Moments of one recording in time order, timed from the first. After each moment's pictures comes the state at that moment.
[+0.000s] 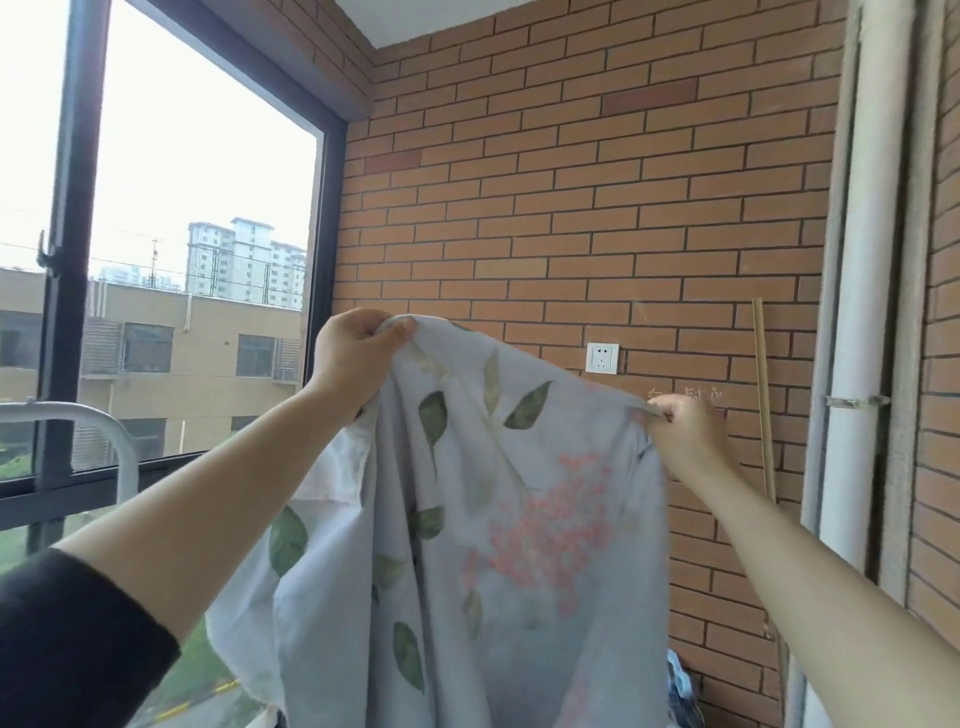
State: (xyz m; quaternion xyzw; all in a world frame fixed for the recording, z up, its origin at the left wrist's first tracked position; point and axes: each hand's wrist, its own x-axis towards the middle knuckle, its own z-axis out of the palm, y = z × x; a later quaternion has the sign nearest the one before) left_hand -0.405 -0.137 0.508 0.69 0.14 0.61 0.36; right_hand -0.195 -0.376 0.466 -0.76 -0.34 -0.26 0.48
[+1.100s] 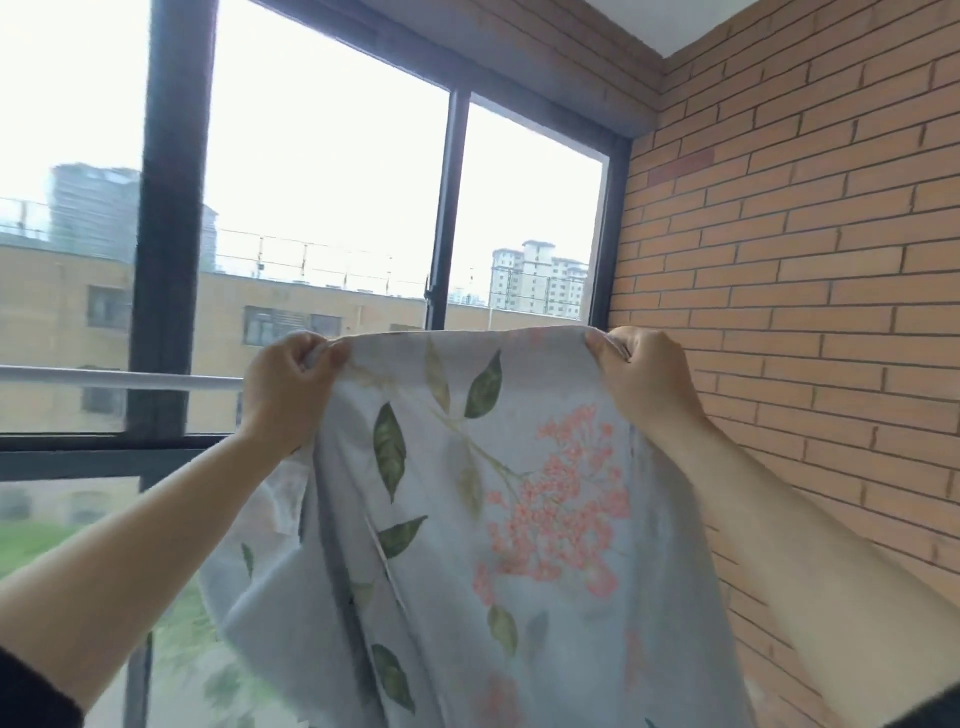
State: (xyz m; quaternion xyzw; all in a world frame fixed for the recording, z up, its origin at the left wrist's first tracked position) left_hand -0.719 -0.131 0.460 0.60 0.42 0.68 0.03; right_hand -0.411 -0.208 0.511 -0.52 -0.65 -0.20 0.51
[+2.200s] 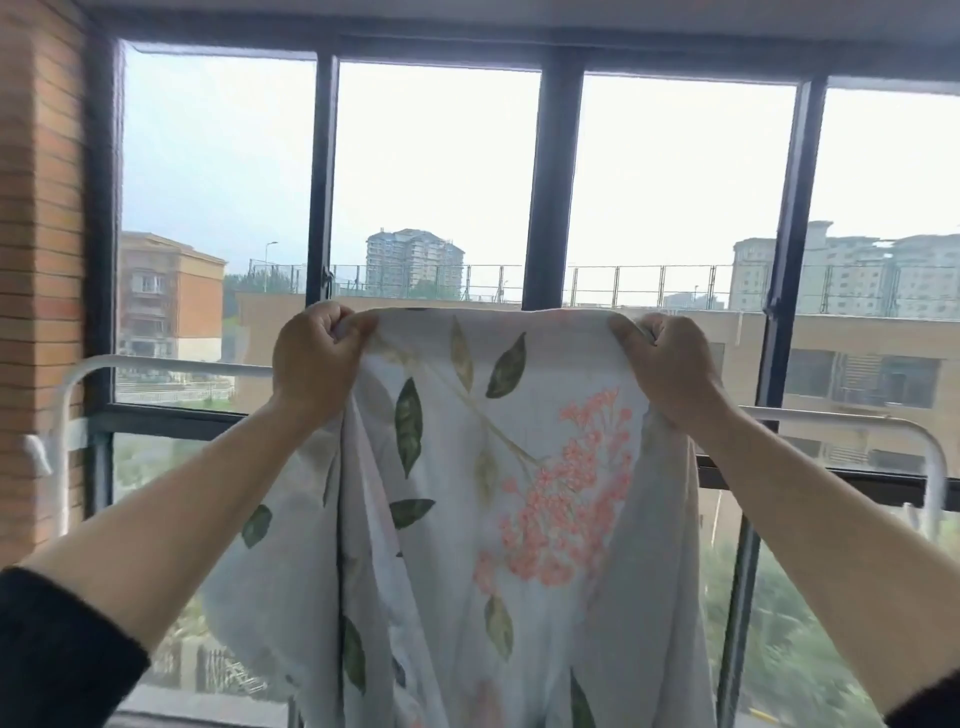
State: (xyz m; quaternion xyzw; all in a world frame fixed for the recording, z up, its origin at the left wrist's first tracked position) left_hand -1.219 -0.308 0.475 0.52 0.53 0.64 -0.22; right_hand -0.909 -0.224 0.502 -0.35 -0.74 -0.03 0.58
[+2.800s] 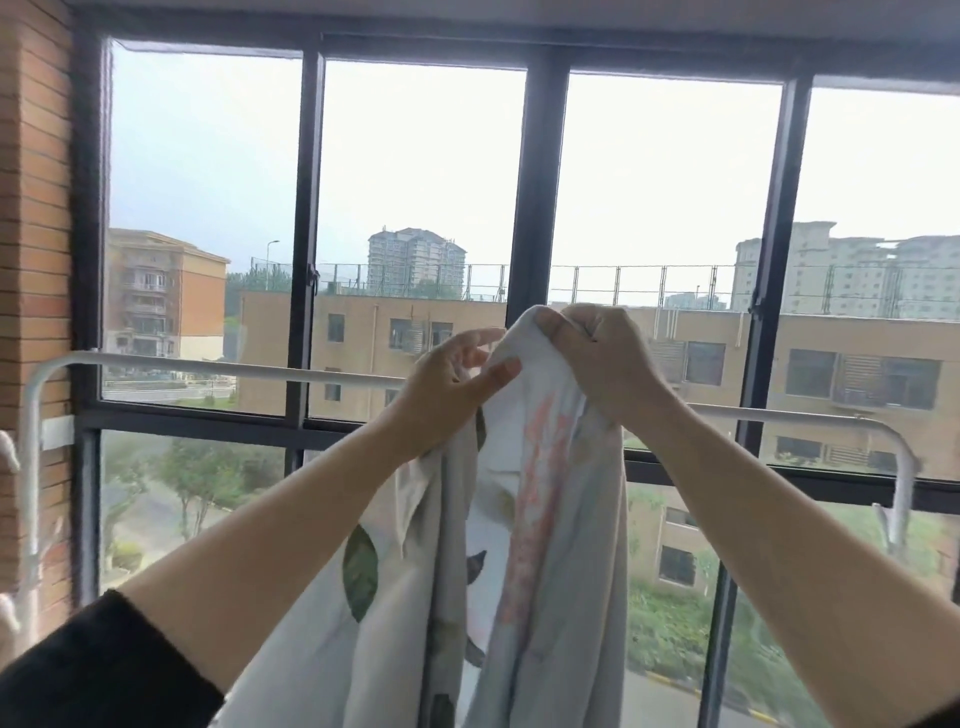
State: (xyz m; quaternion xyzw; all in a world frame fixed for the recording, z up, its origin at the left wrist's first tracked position) left_hand -1.074 -0.288 0.466 0.68 0.45 0.57 0.08; right_hand -0.908 -0.239 0.505 -0.25 -0.78 0.08 0.57
